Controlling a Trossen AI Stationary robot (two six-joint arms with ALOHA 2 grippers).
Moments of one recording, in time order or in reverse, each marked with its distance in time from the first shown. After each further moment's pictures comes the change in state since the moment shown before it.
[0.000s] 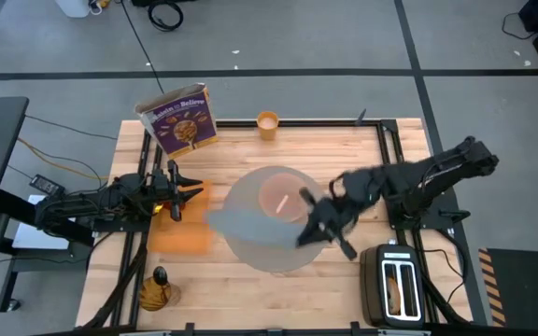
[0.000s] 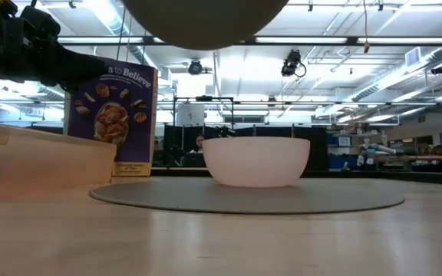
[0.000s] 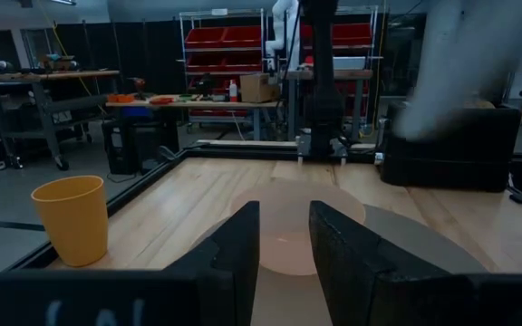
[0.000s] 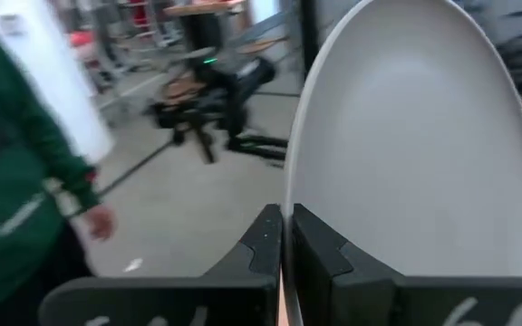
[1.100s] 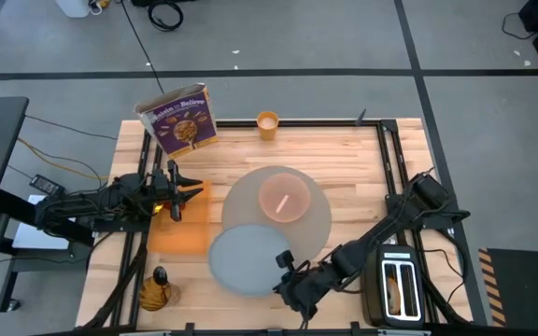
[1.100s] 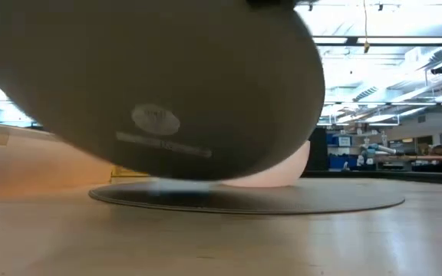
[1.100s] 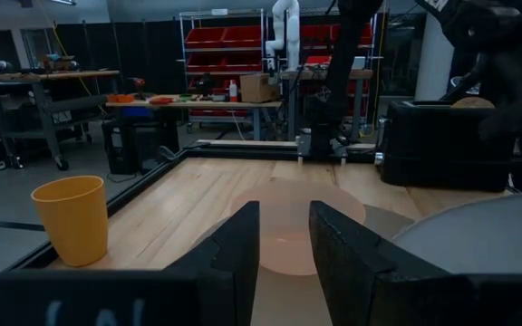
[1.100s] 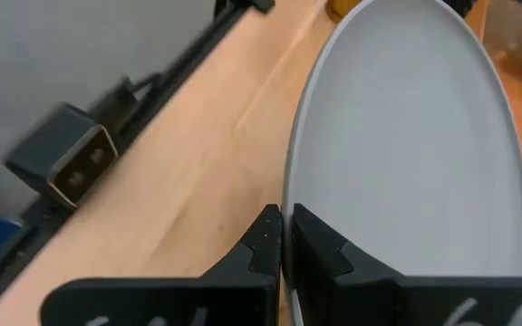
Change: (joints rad) left arm 0.000 0.000 0.000 0.000 0.000 0.000; right arm 0.265 0.570 -0.001 0.072 0.571 -0.175
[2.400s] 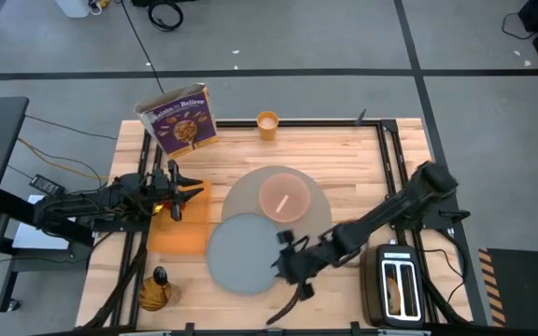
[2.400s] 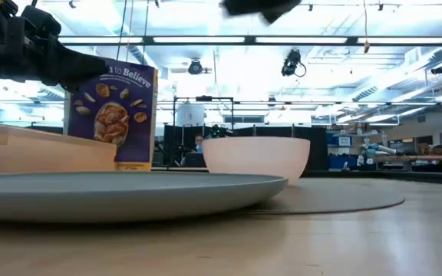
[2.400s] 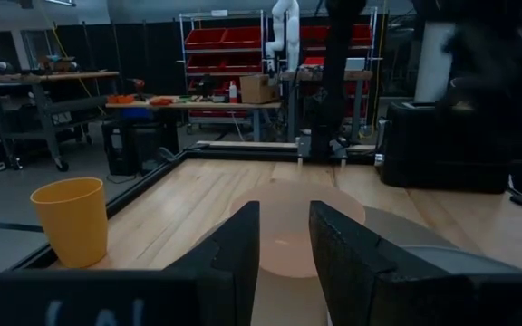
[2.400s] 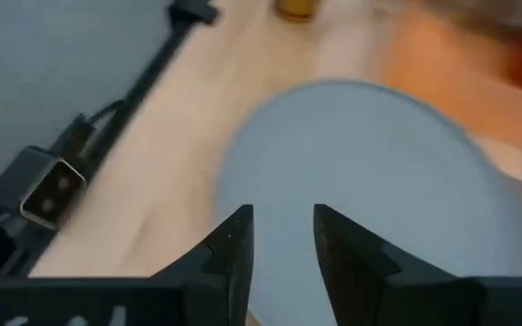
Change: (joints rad) left arm 0.000 0.020 0.000 0.023 0.000 0.000; right arm -0.124 -0.157 0.000 -0.172 -0.083 0.120
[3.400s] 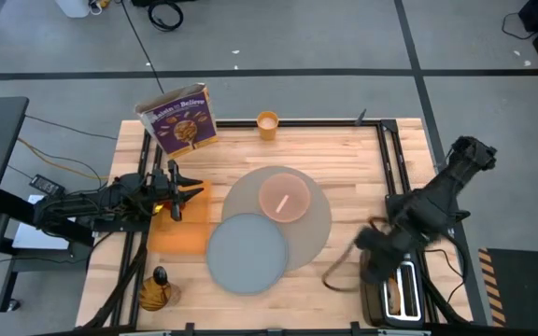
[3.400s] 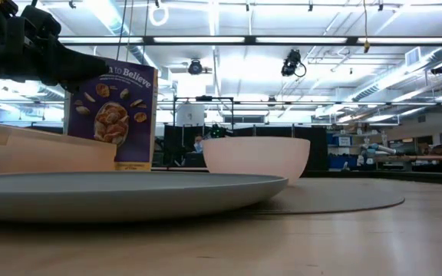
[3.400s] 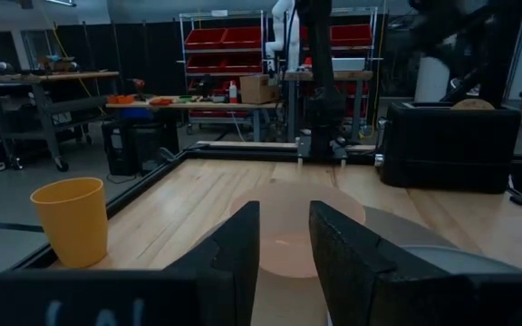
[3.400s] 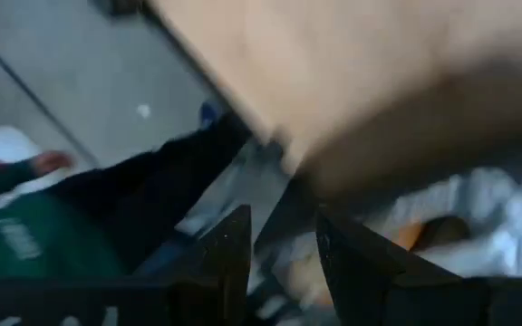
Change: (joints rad) left arm 0.000 0.000 0.000 0.000 0.000 0.000; right arm 0.282 -0.445 0.000 -0.760 -0.463 1.604
